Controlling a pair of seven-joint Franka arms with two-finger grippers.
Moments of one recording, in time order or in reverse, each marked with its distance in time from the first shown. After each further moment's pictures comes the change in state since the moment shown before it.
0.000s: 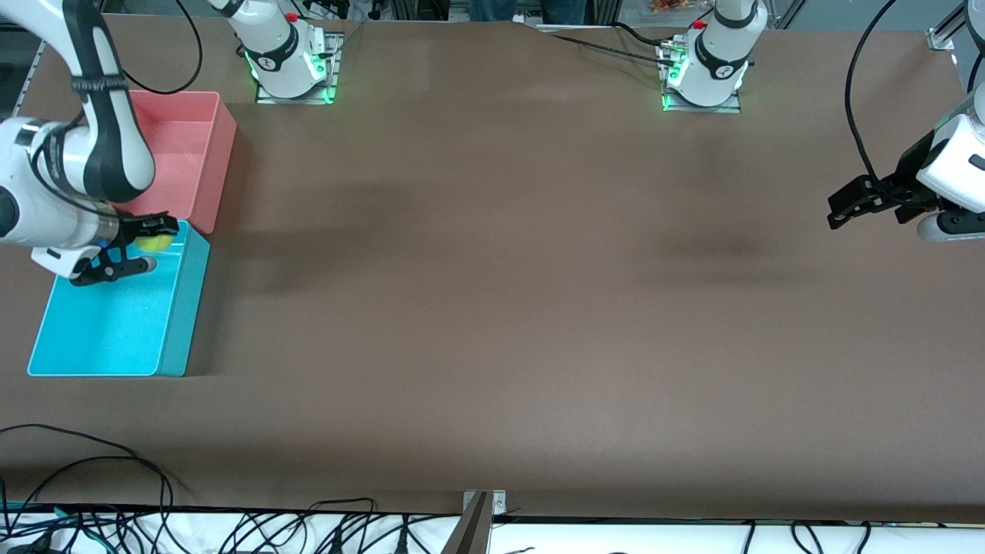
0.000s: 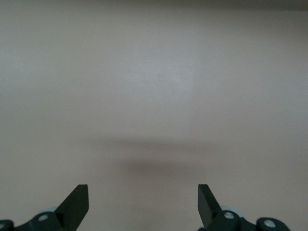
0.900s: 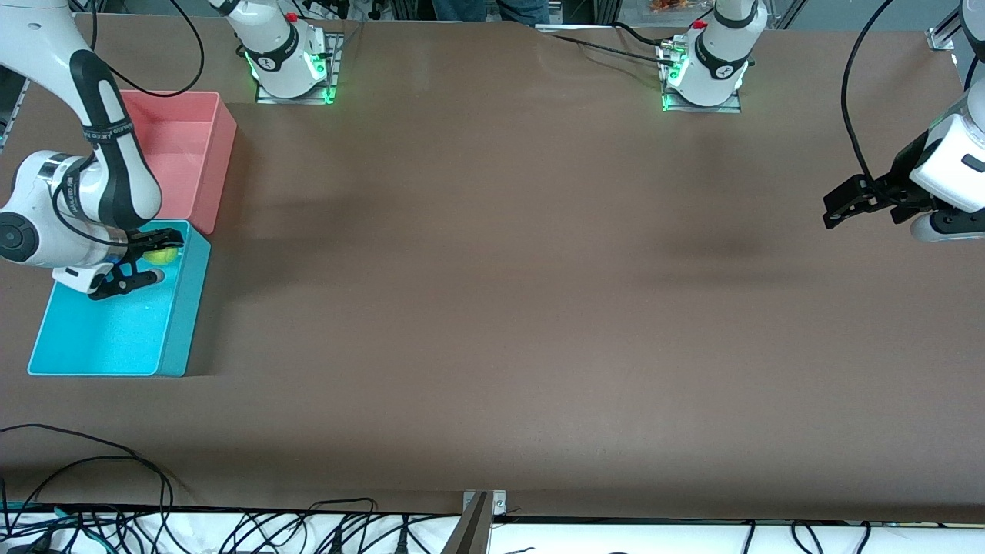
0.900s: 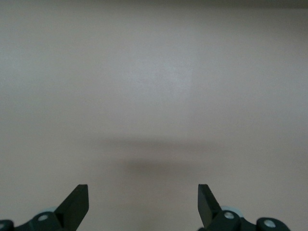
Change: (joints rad) left arm 0.005 0.001 -0.012 0.000 0.000 -0.002 0.000; right arm -0.060 0.129 0.001 0.014 0.000 0.084 -0.081
